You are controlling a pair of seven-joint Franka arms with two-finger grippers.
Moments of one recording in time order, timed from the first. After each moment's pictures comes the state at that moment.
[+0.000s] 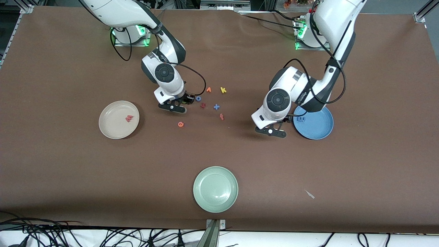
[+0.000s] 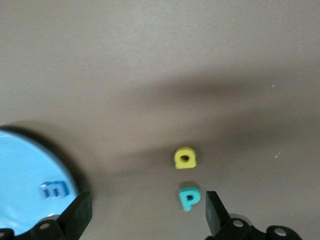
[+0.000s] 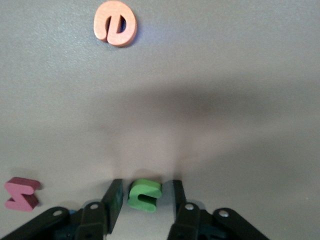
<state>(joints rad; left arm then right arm) -0.35 0.57 -0.19 -1.72 0.15 2.03 -0.39 0.33 0.49 0.31 -2.16 -0.13 2.55 0.93</state>
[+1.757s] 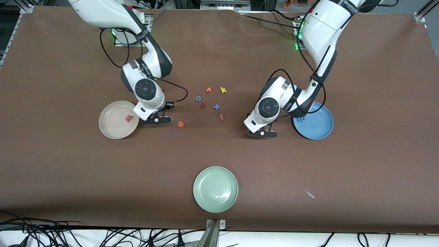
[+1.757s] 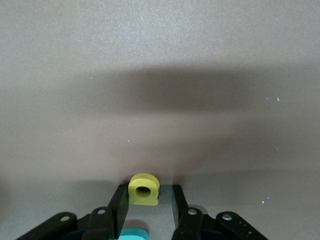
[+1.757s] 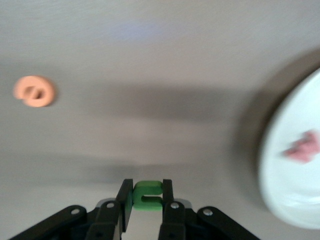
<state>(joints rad) -0.38 0.69 -0.19 -1.74 0.08 2.18 -0.52 0.33 0.43 0.12 -2.02 -0.14 2.23 0.37</state>
